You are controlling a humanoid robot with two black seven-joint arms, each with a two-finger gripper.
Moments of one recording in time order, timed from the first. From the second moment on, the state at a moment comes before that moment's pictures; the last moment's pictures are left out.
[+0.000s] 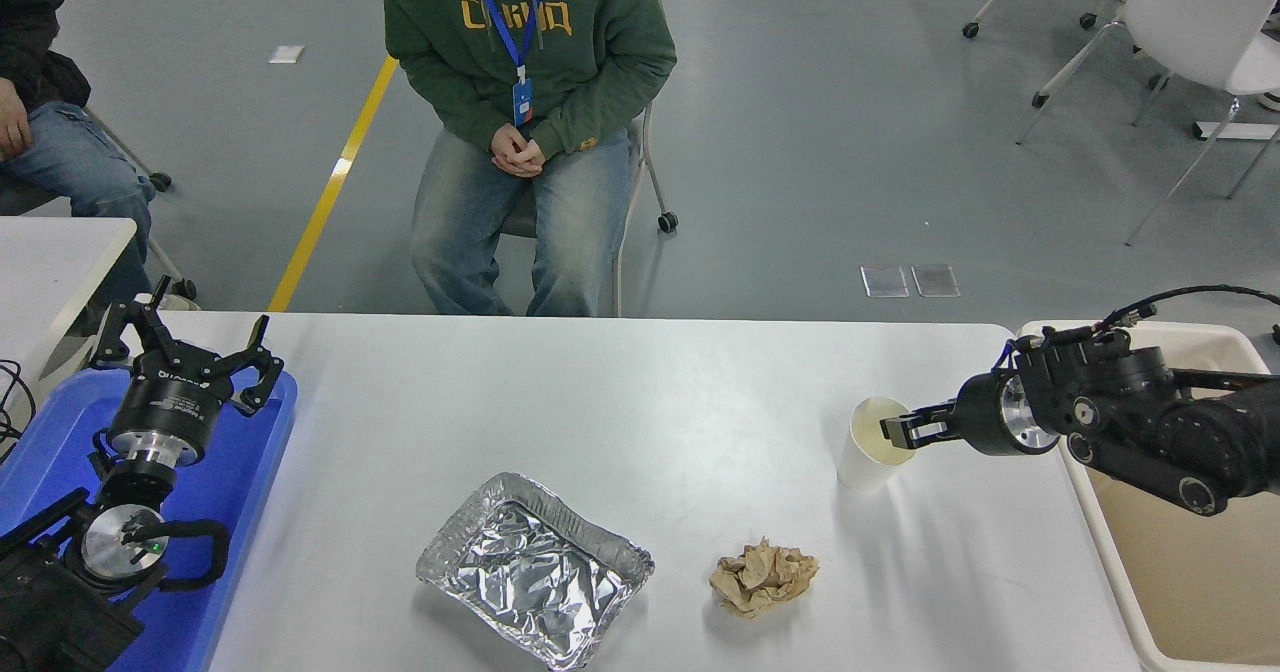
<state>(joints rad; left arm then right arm) -0.46 0.46 -0.84 -0.52 -0.19 -0.62 -0.51 1.09 -0.53 -0.21 0.90 -1.40 0.22 0.22</state>
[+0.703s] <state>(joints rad) -0.46 0.46 -0.84 -0.52 -0.19 -0.62 -0.51 1.15 -0.55 -0.26 0.91 -1.38 0.22 0.27</state>
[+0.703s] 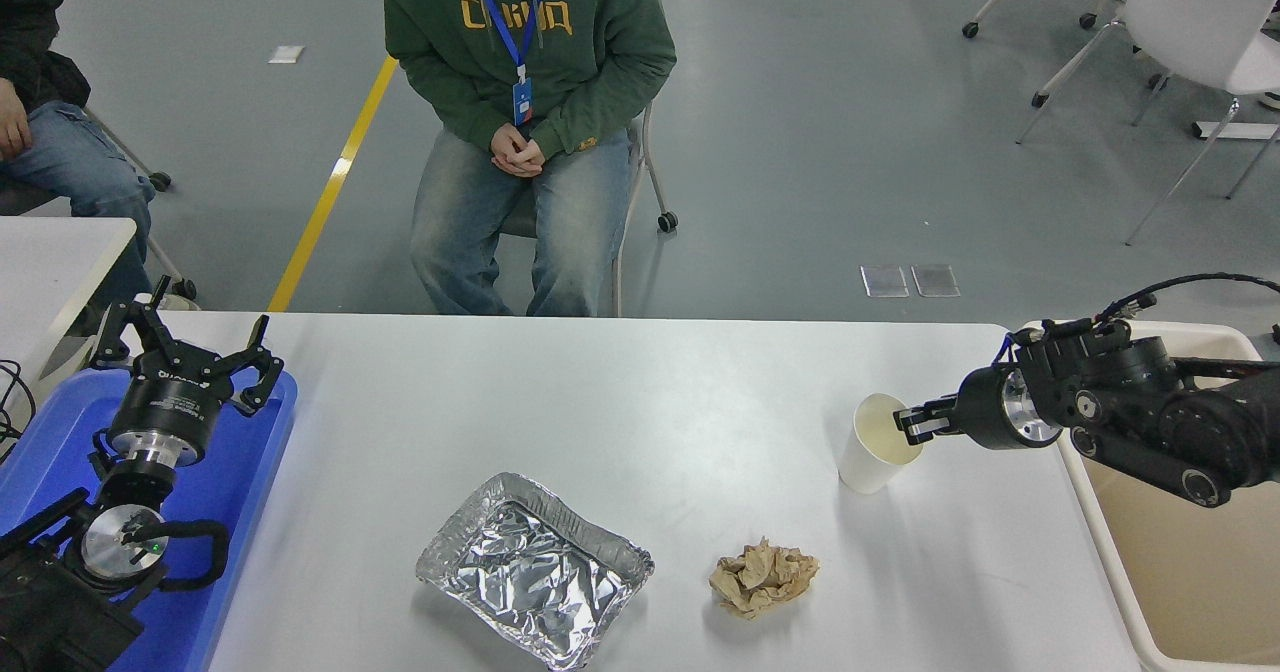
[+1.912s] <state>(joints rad) -0.46 0.46 -0.84 -0.52 -0.19 -0.62 -0.51 1.36 -1.03 -0.23 1.35 -1.30 0.25 0.30</state>
